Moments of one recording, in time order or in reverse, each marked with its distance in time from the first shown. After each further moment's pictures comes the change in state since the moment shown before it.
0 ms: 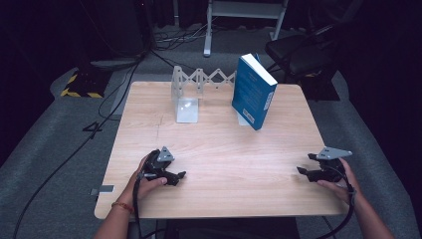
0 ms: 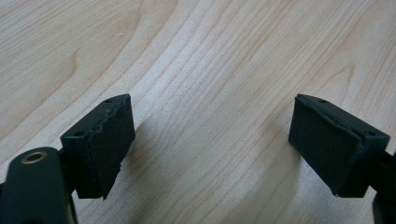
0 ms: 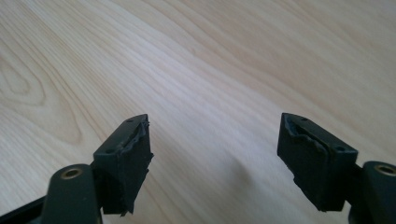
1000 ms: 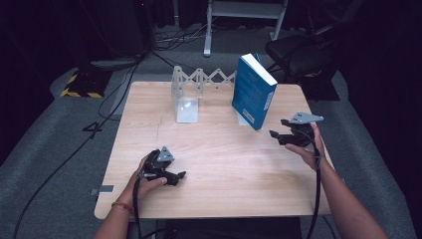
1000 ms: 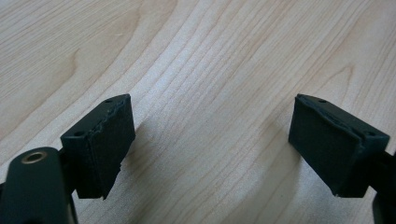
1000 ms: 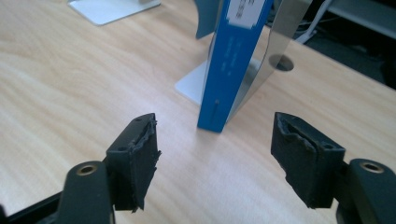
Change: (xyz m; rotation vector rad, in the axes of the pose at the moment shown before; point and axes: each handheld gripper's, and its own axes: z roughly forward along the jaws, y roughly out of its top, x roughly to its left) left arm 0.000 0.000 0.000 0.000 -0.005 0.002; right arm 0.010 0.129 0.048 -0.174 -0.015 -0.018
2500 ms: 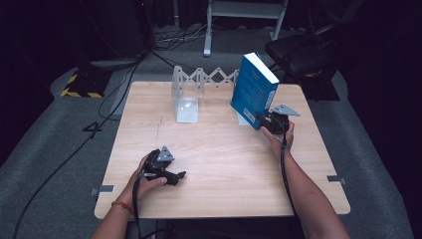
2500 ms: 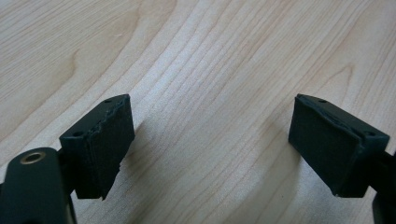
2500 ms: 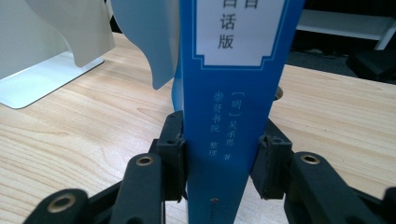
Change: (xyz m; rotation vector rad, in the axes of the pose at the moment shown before) left arm 0.001 0.000 0.000 0.002 0.000 0.008; right arm 0.001 0.008 0.096 -0.178 -0.175 0.241
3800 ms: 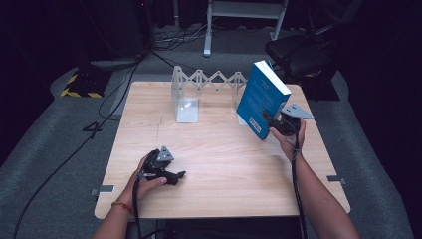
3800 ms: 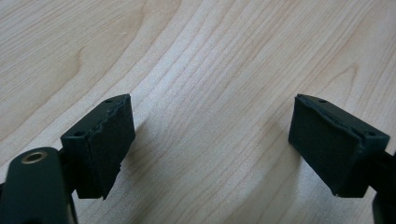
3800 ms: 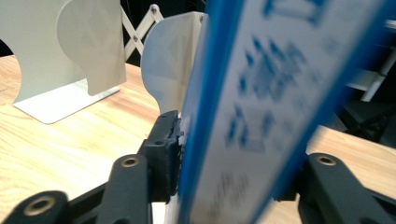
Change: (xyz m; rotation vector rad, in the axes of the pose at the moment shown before) left arm 0.000 -0.001 0.000 -0.004 0.009 -0.013; right arm -0.004 0.018 -0.046 -0.126 0.015 -0.105
